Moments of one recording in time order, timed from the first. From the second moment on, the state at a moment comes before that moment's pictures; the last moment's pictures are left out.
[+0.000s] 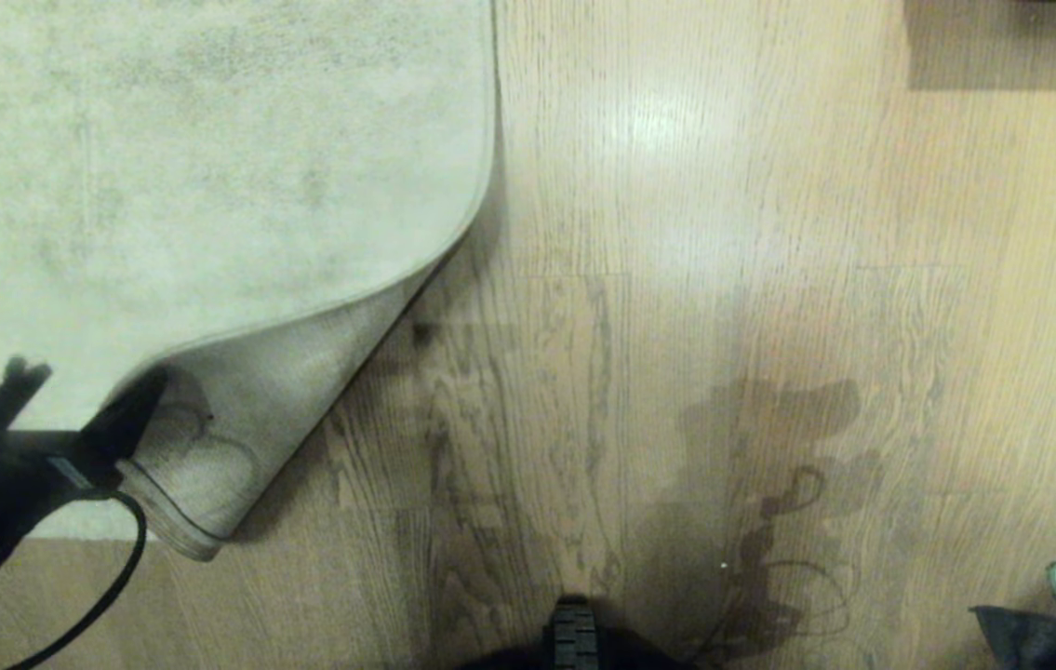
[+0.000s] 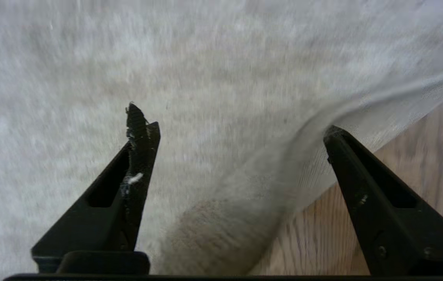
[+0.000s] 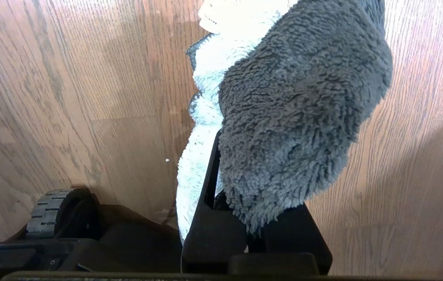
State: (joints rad) left arm 0.07 1.35 -0.05 -1.45 -0.03 -0.02; right arm 0.00 0.00 0.00 -0.01 -0.03 0.05
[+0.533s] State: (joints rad) left arm 0.05 1.30 -0.01 -1.47 -0.03 0.02; right arm 0.00 0.00 0.00 -0.01 -0.03 0.05
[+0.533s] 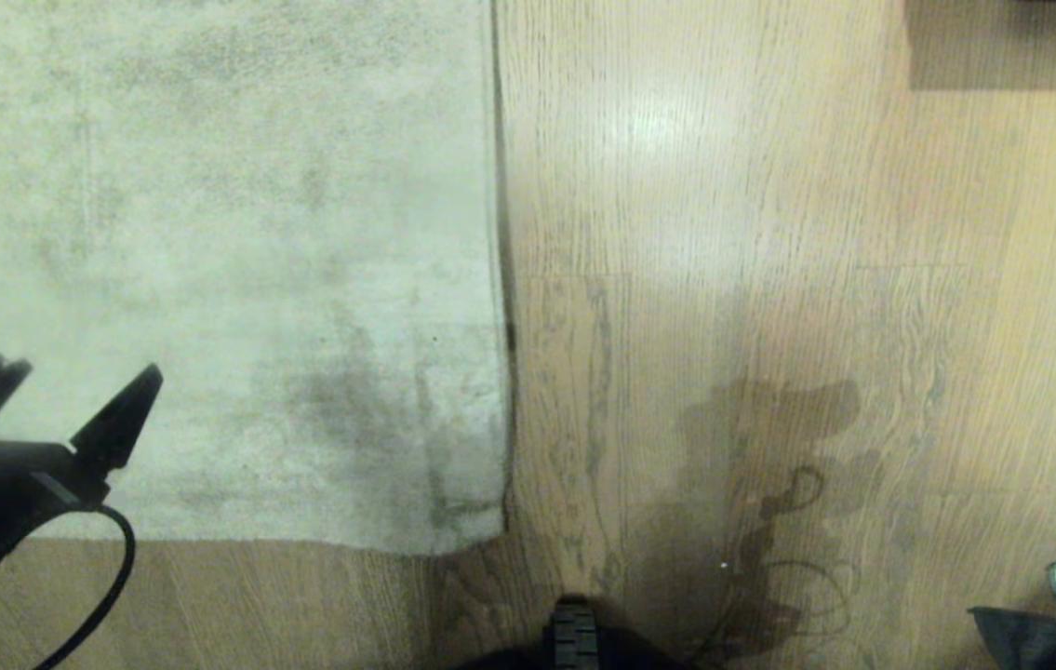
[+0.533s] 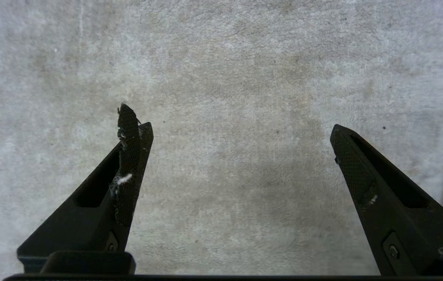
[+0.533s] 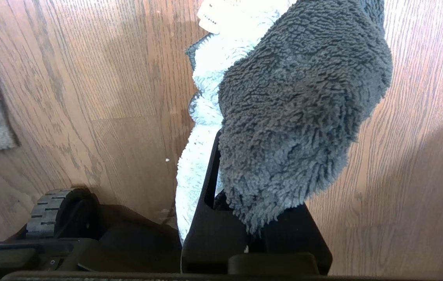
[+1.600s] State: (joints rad) left arm -0.03 1.09 0.00 -0.97 -0.03 -0.05; right arm 0.00 0.00 0.00 -0.01 -0.03 0.05
